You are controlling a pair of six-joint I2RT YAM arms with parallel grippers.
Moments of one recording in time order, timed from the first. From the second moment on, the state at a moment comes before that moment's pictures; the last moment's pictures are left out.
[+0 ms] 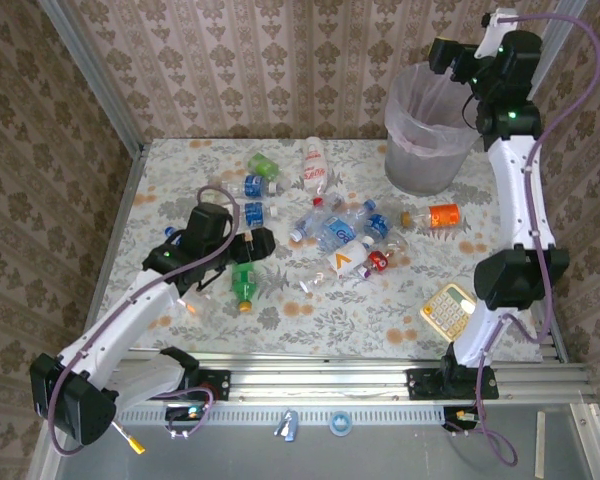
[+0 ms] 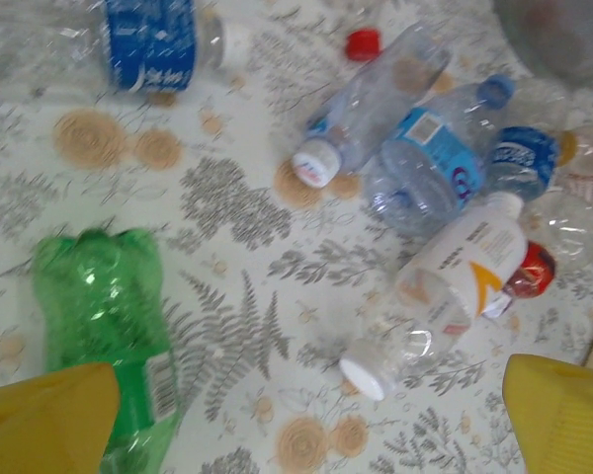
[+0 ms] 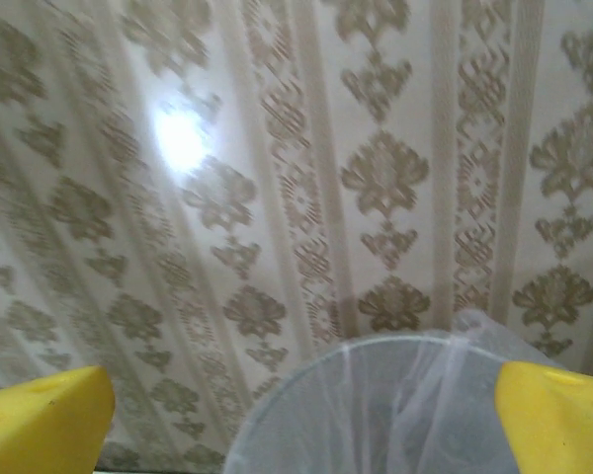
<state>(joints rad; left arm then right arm) -0.55 1.05 0.91 -0.66 0.10 -0.62 -0.09 1.80 2.13 -0.35 -0.16 0.14</state>
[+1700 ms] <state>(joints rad) -0.52 1.53 1.02 -1.00 0.04 -0.59 0.04 1.53 1.87 -0.50 -0.44 0.19</state>
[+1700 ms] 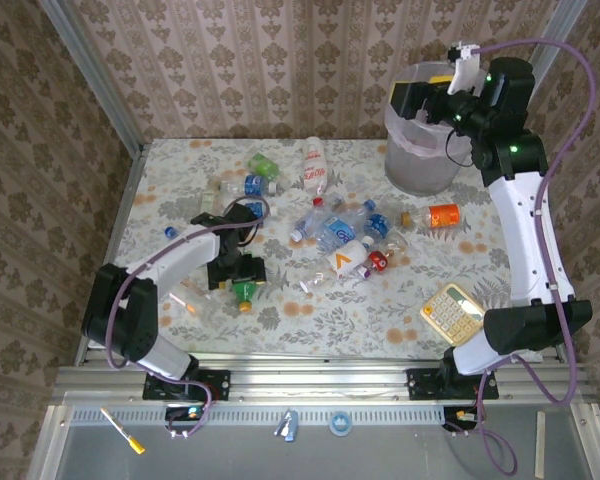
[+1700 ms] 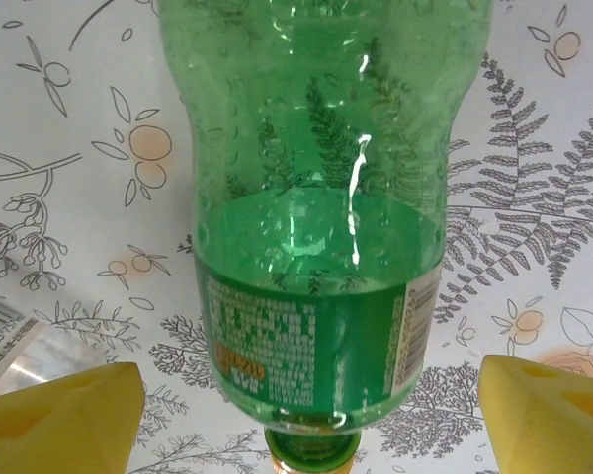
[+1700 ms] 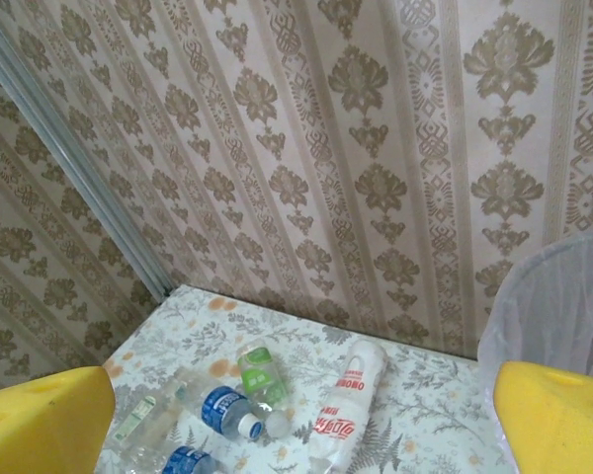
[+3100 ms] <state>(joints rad) -0.55 1.31 0.96 -0.75 0.06 -0.46 0.06 1.50 1.79 -0.50 -0.47 0.21</state>
